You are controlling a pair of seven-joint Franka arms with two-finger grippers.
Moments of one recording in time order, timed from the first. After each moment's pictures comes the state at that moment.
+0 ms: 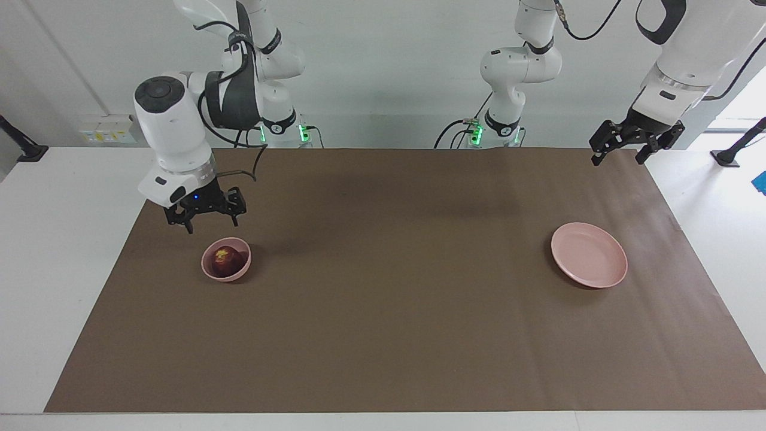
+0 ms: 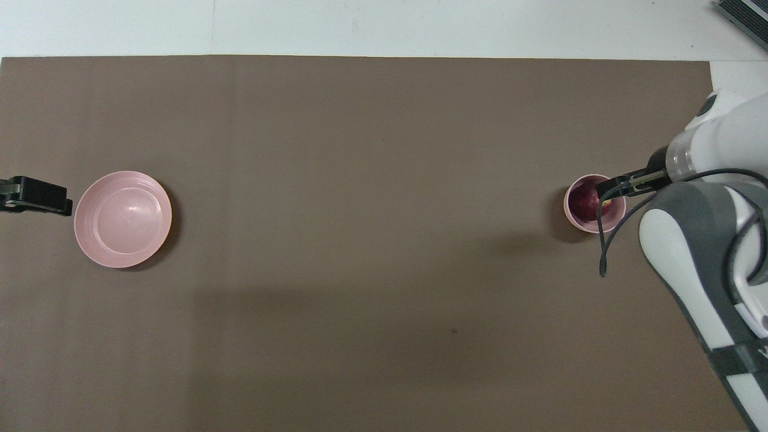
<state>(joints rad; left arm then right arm) 0.01 -0.04 -0.02 -1.61 0.02 1.56 0.02 0.13 0.06 -0.11 -1.81 -0.04 1.90 -0.12</state>
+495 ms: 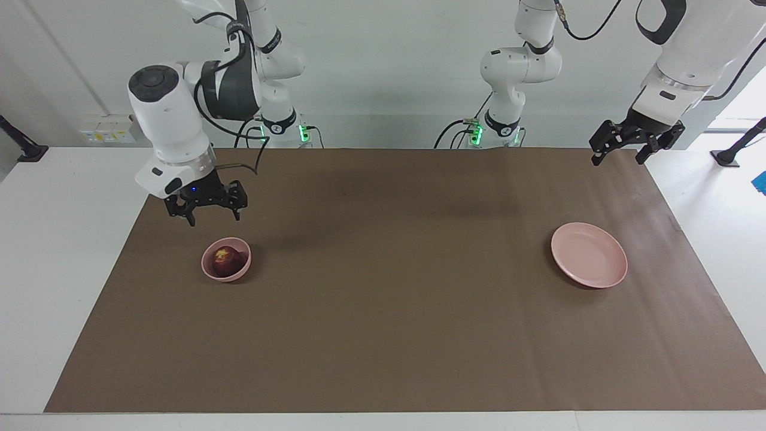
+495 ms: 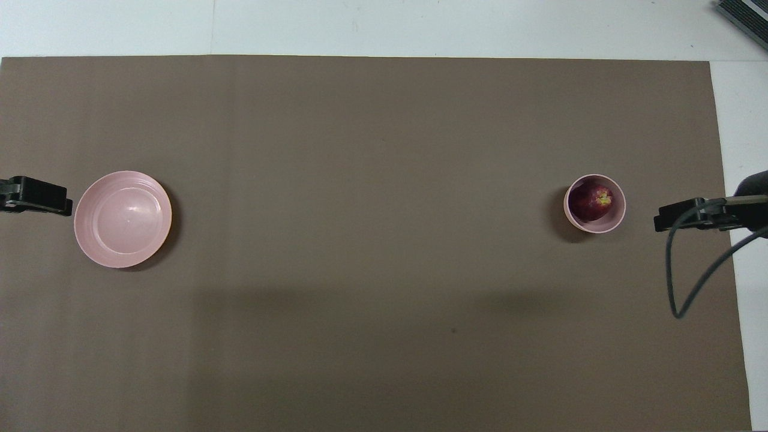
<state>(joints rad) 0.01 -0.04 -0.02 -1.61 0.02 1.56 0.02 0.06 -0.10 -0.13 -1.76 0.01 1.62 -0.05</state>
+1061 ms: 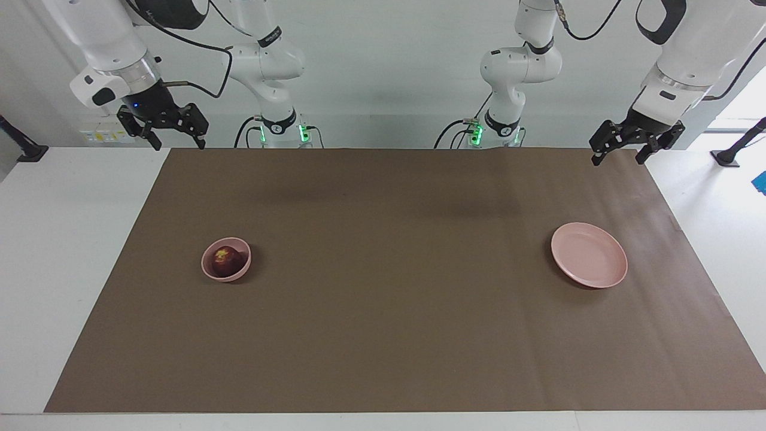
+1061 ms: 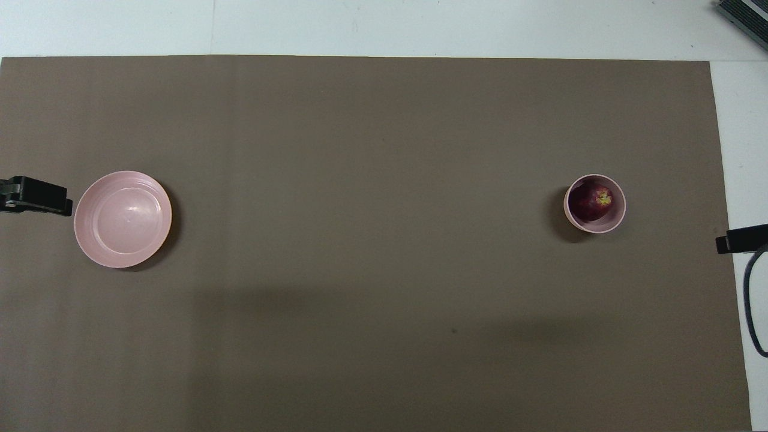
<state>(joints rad) 0.01 -0.04 -0.02 -1.61 0.02 1.56 0.02 0.04 -0.15 -0.19 -1.72 -0.02 1.54 -0.15</state>
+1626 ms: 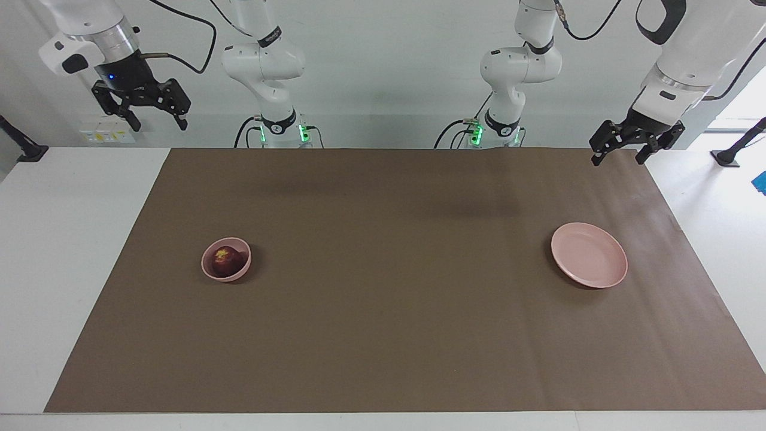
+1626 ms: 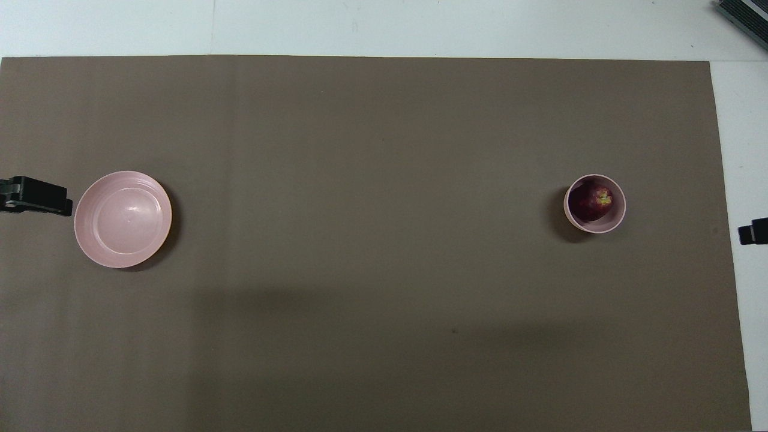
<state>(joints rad) 0.01 -0.04 -0.02 -1.61 0.02 1.56 0.02 0.05 -0.11 -0.18 -1.60 -0.02 1.47 -0.16</state>
